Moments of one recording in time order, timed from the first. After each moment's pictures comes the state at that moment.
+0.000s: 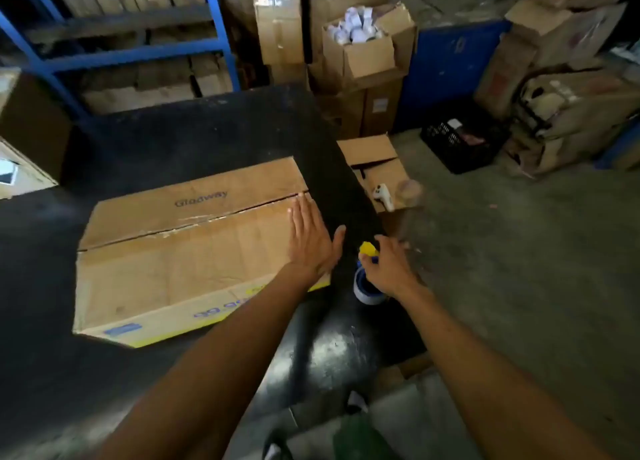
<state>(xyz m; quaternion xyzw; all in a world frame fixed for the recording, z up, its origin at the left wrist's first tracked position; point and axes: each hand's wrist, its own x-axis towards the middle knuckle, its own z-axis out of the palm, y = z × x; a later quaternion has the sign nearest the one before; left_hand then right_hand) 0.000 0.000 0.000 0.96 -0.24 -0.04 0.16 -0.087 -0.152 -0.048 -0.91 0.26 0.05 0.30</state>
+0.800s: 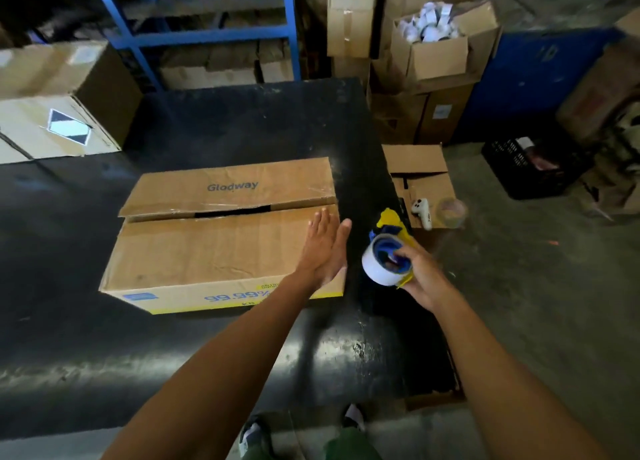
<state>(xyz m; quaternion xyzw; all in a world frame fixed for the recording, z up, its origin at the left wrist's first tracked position) 0.010 0.001 0.002 0.91 -0.14 -0.15 0.37 -0.051 -0.187 -0.021 -0.54 0.28 0.07 0.79</state>
